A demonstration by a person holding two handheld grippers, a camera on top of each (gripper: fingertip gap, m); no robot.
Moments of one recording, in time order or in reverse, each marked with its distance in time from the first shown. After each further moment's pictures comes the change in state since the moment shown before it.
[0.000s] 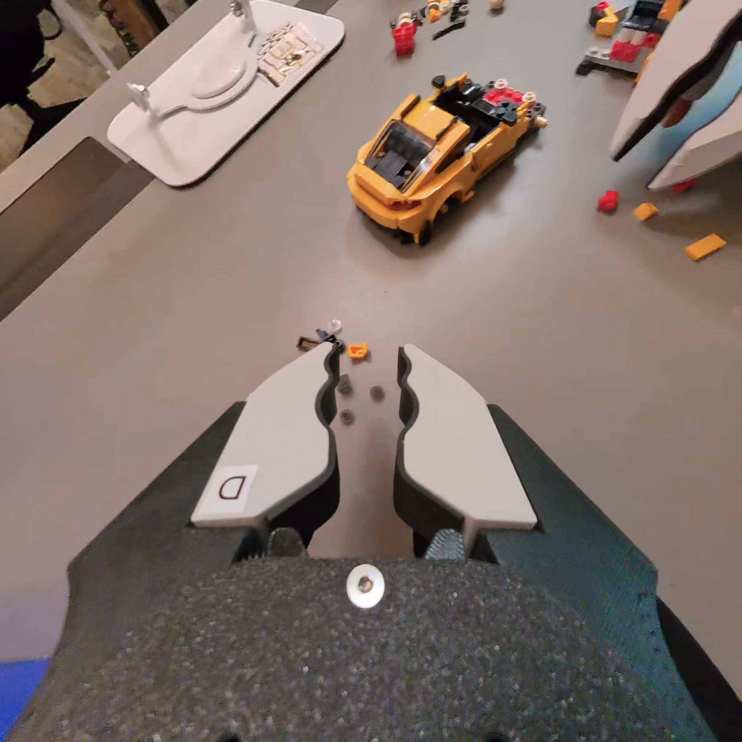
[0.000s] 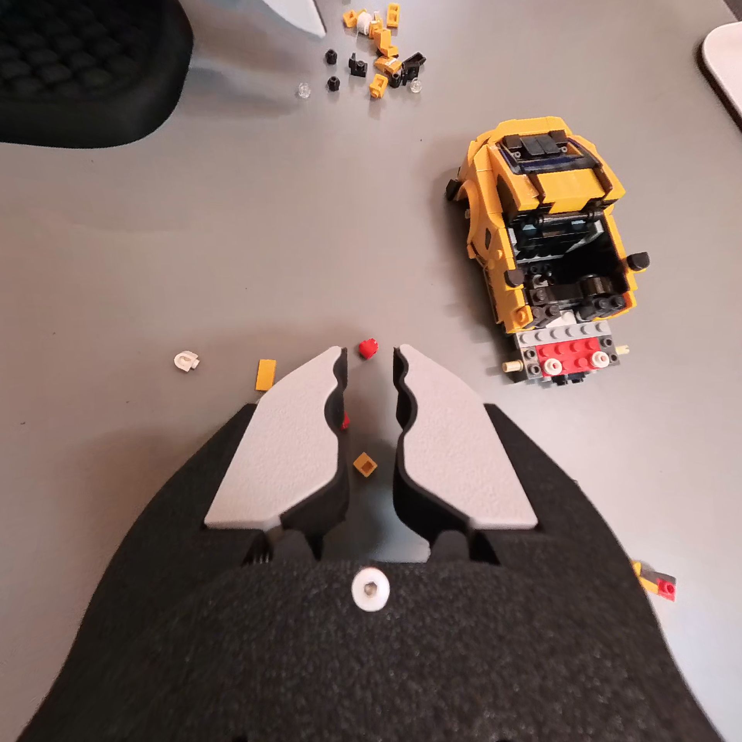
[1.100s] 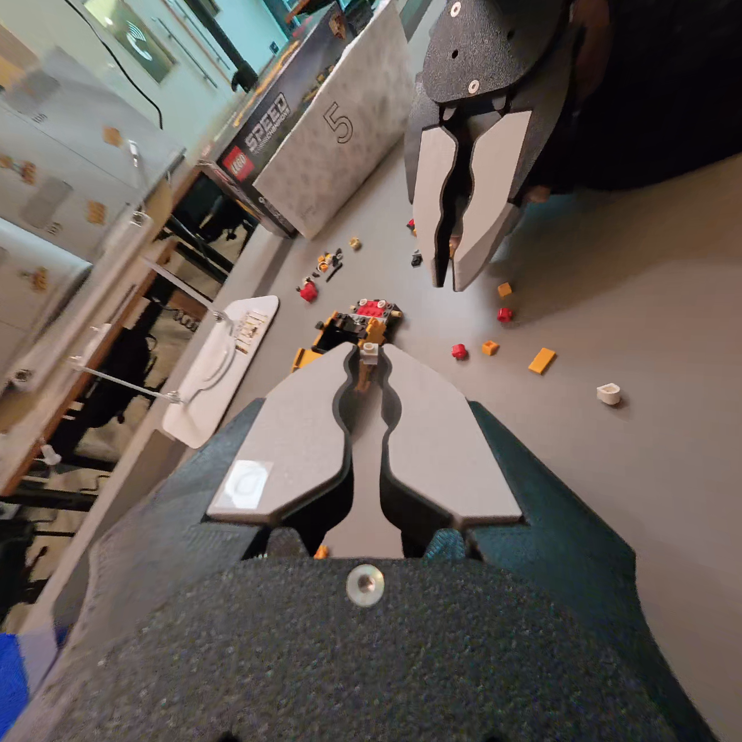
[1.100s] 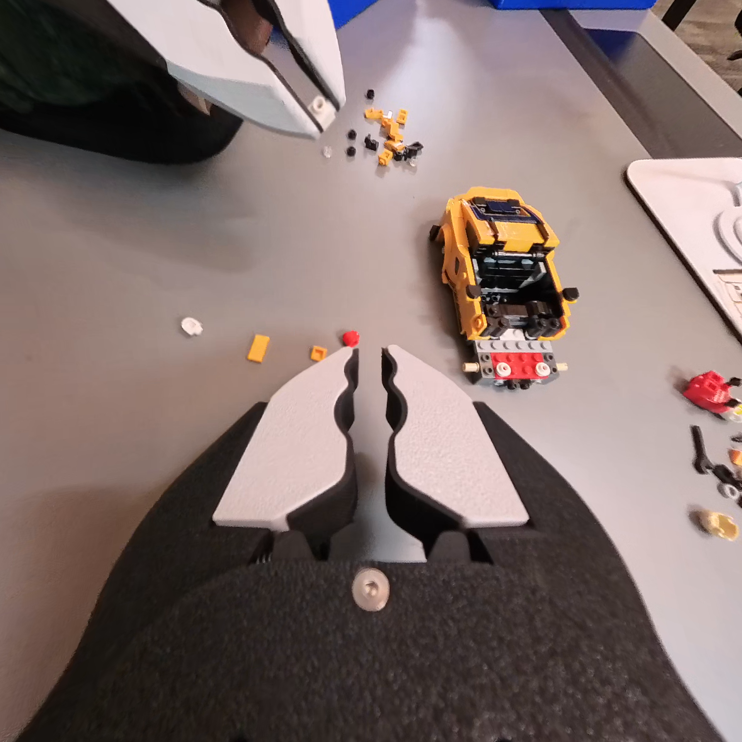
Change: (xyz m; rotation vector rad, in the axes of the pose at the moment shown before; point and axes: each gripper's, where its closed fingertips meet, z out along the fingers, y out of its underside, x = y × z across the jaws) left arm 0.094 -0.095 0.001 0.355 0.025 0.479; right arm 0.011 -0.003 -0.028 0.197 -0.032 -0.126
